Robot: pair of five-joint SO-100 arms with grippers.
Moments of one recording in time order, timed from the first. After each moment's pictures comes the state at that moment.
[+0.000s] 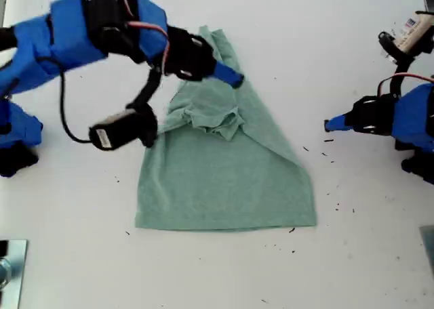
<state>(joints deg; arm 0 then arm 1) -23.3 78.9 57.6 73.4 40.4 17.8 200.4 174.9 76.6 -11.9</state>
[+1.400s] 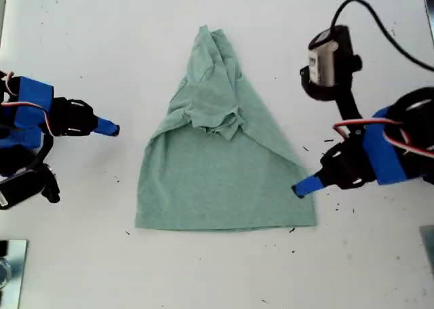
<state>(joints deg) -14.2 168.0 172.4 49.7 13.0 -11.0 125.0 104.5 95.1 -14.8</state>
